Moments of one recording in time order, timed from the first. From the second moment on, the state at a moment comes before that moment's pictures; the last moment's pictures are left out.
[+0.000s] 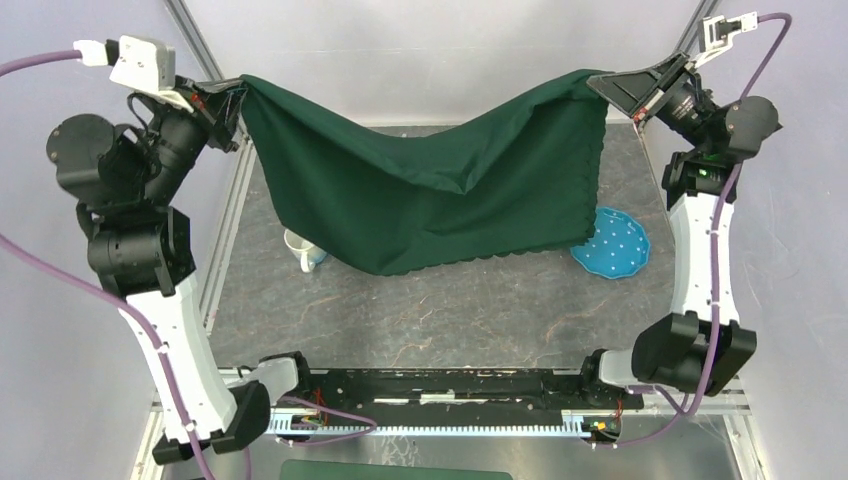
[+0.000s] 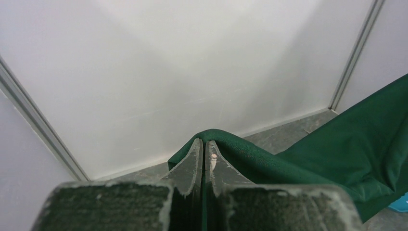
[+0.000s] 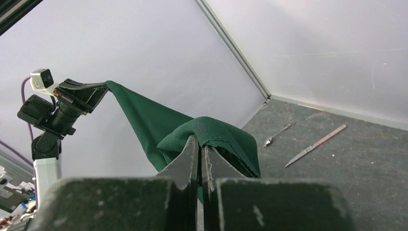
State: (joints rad) left arm 0.18 1.15 1.94 -0.59 0.52 -0.04; right arm -0.27 1.40 1.44 0.58 -1.07 1.25
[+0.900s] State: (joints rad) left arm 0.18 0.92 1.79 -0.60 0.55 -0.15; right arm -0.28 1.02 1.46 -0.16 -0.90 0.86
